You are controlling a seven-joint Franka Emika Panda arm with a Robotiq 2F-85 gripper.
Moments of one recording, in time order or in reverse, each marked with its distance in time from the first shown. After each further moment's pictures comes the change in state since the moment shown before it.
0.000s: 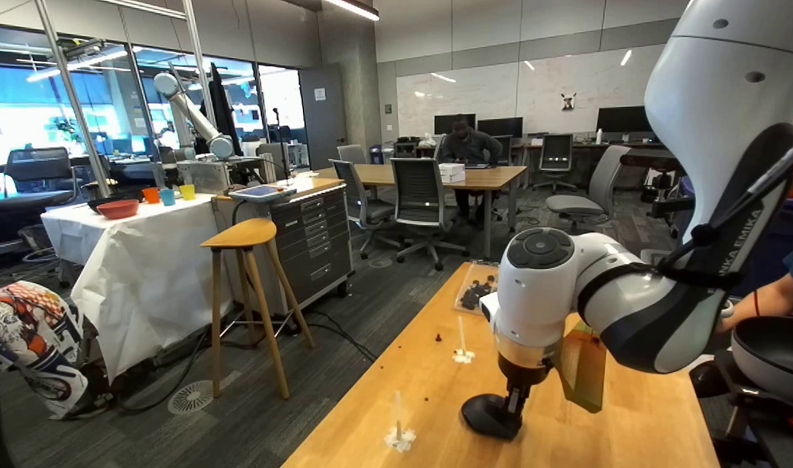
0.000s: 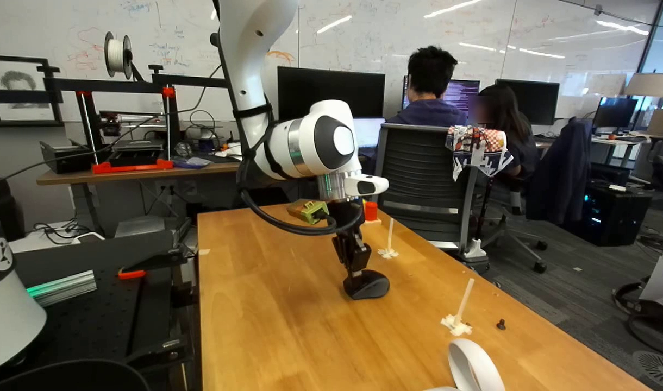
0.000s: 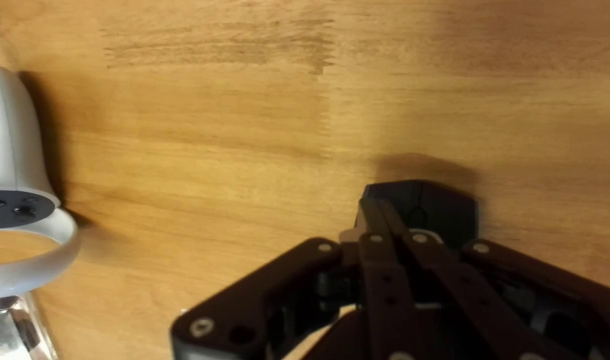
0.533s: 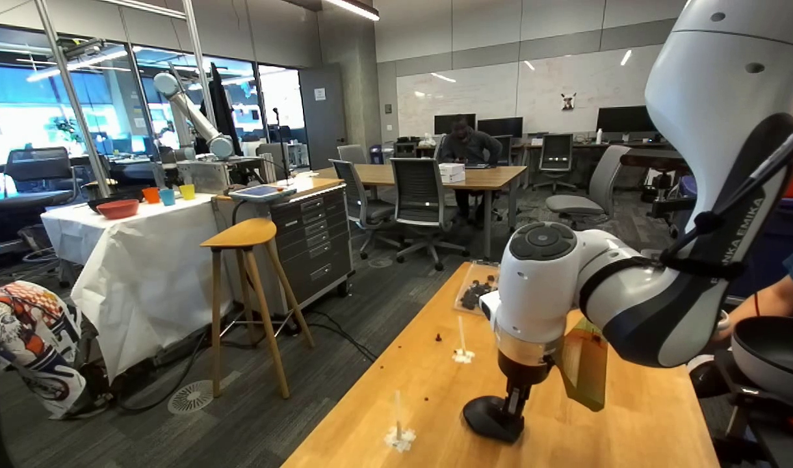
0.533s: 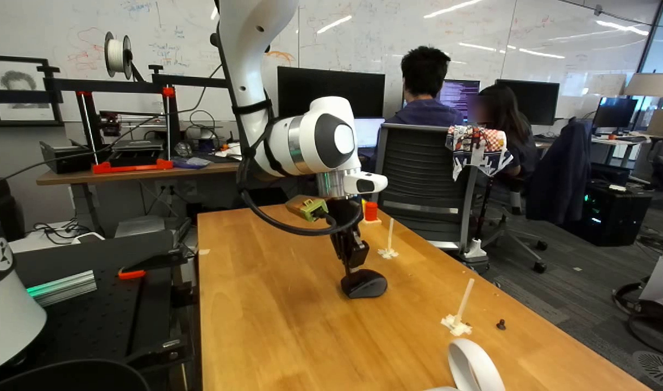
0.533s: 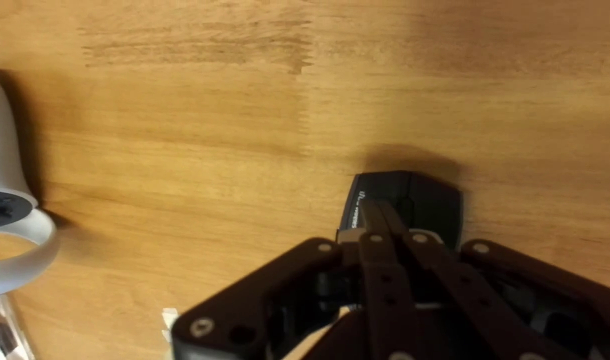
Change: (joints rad) arm -0.093 -0.020 0.090 -0.006 -0.031 0.000 0.000
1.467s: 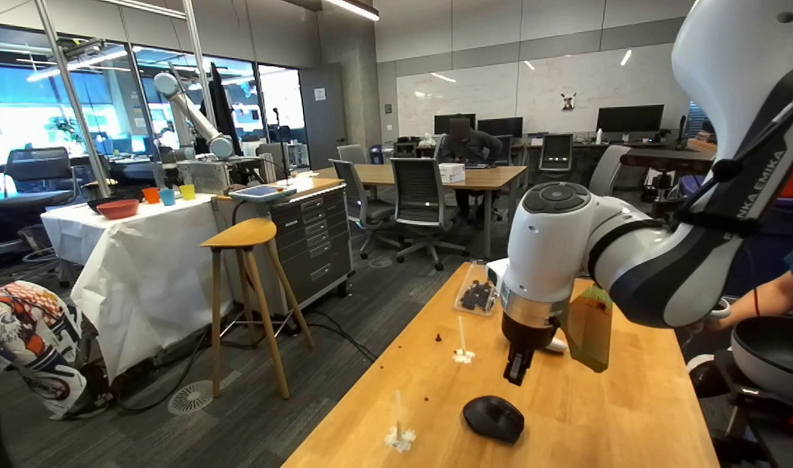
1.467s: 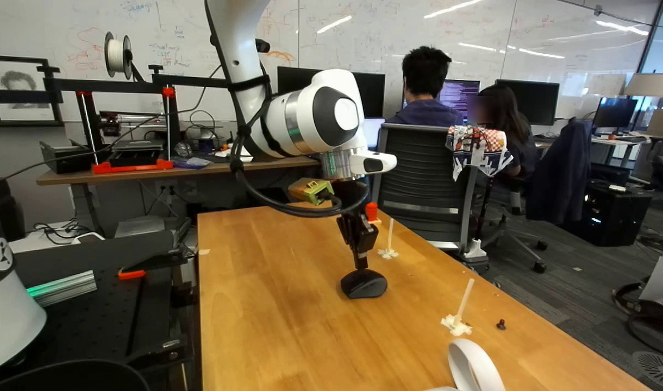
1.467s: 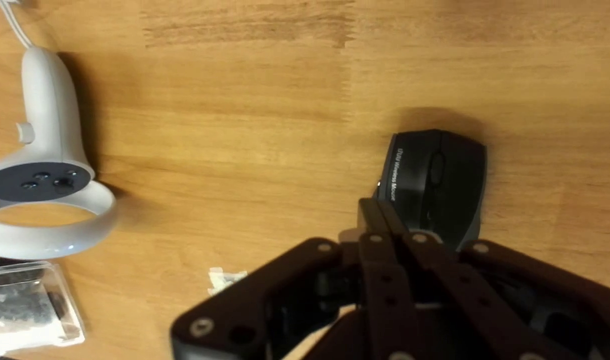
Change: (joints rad) arm -0.072 -0.121 0.025 -0.064 0.000 0.000 -0.046
